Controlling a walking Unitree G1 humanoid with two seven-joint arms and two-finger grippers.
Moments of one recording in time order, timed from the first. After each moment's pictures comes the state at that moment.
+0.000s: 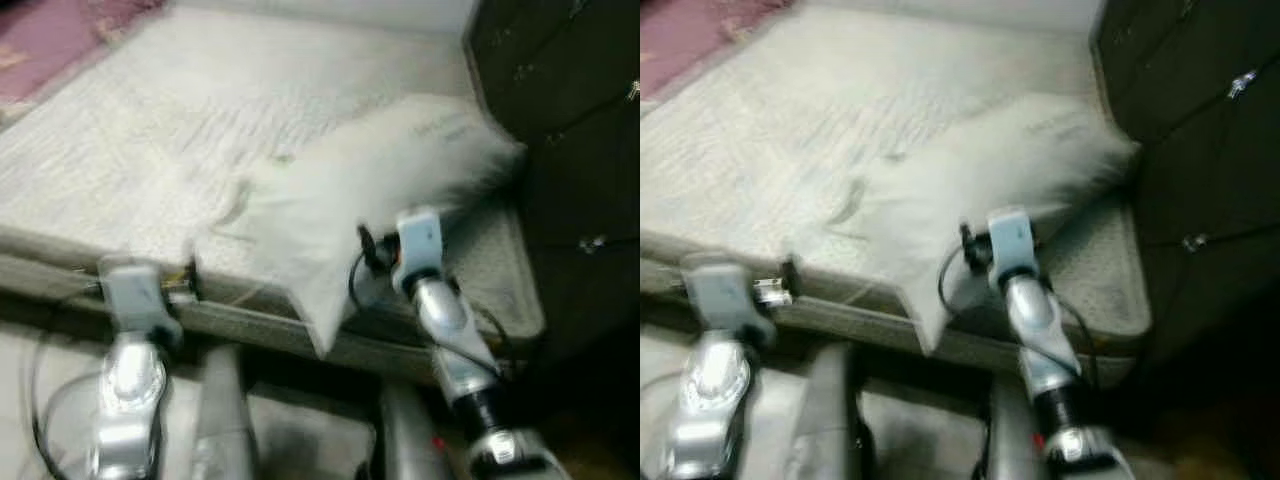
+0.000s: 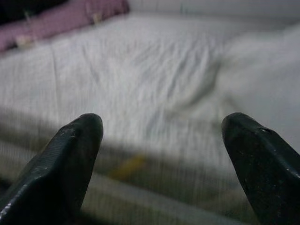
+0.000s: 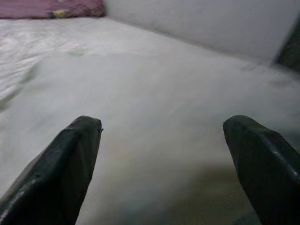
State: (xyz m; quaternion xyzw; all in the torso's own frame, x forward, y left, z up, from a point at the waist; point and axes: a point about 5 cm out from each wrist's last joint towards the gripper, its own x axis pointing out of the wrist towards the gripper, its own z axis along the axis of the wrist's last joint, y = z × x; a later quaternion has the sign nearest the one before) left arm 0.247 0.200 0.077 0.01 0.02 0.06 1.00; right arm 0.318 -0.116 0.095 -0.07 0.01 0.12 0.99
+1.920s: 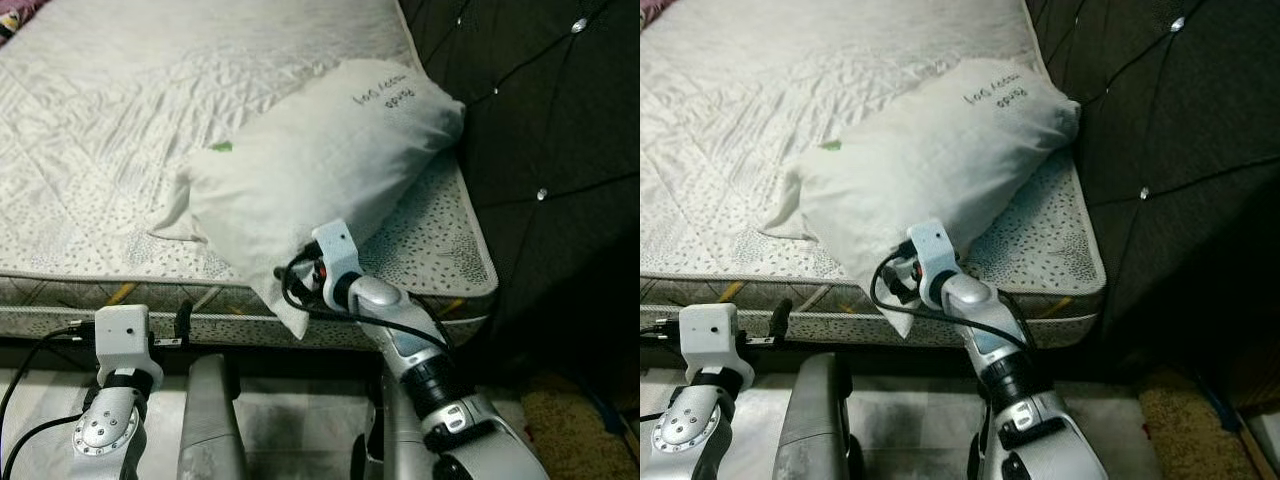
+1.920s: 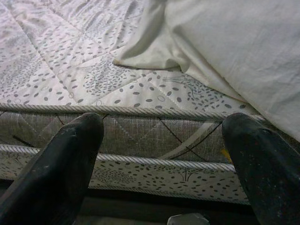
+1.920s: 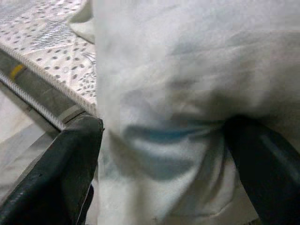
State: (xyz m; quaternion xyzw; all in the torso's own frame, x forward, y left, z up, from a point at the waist) left arm 0.207 0.218 0.070 0.04 0.10 0.05 0.99; right arm 0.320 -0.028 0.094 -0.01 0.19 0.31 0.93
